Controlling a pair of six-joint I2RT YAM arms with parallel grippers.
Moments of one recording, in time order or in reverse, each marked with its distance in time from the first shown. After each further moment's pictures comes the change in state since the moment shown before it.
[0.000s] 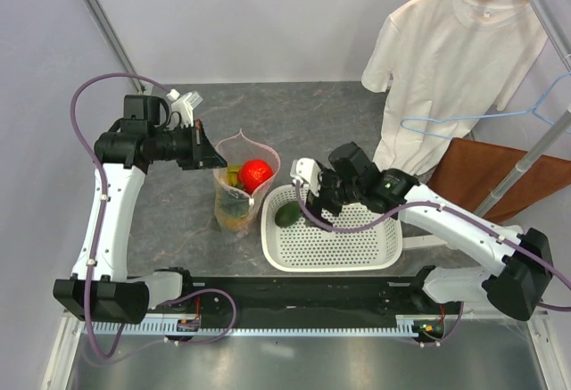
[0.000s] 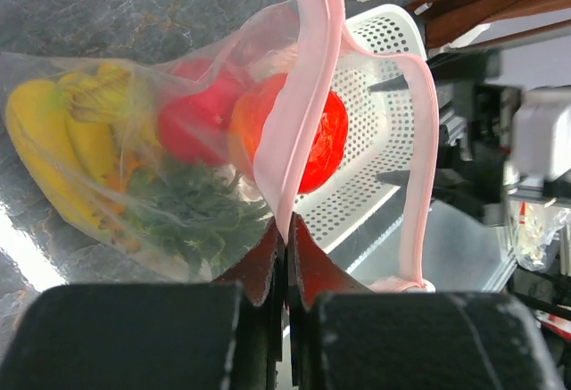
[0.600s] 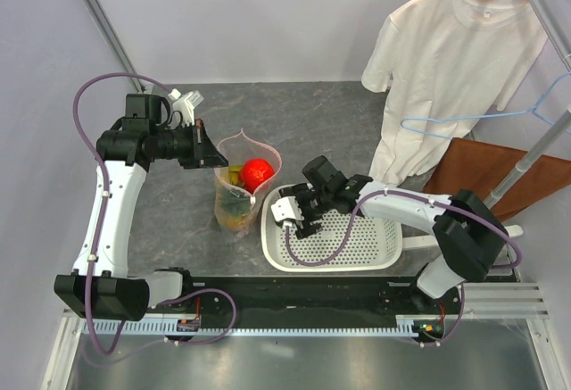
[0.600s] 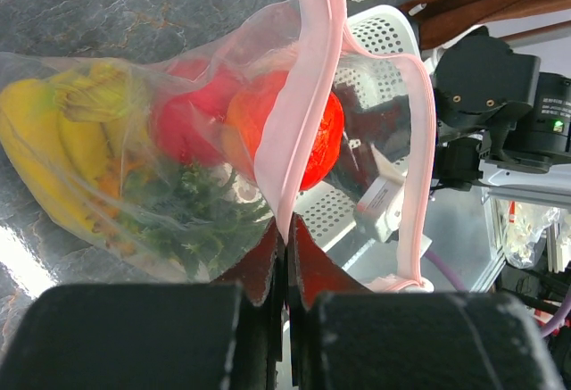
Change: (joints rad) left arm 0.000 0.026 -0.005 0.011 0.019 -0.014; right arm 0.022 0.299 -0.143 0.284 -0.196 -0.711
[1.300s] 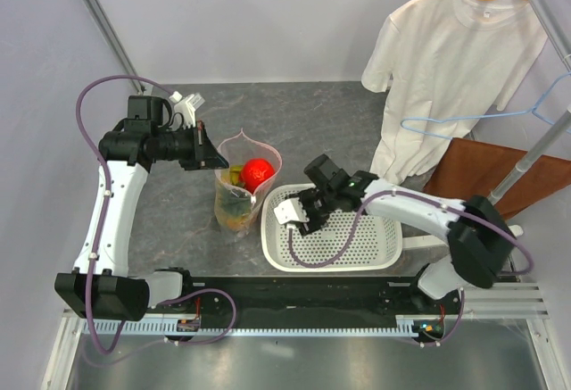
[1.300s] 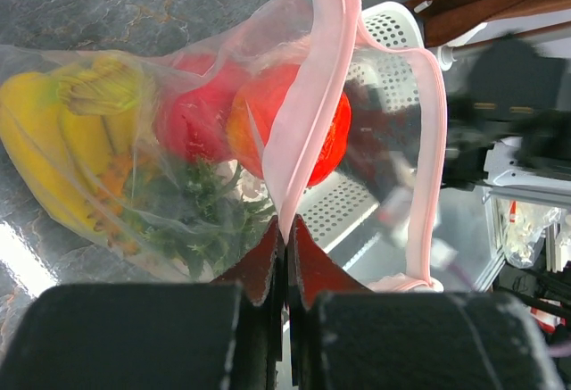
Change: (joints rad) left arm 0.000 0.000 -0.028 0.014 -0.003 0.000; right arm 0.011 -0.011 0.037 -0.161 0.044 -0.085
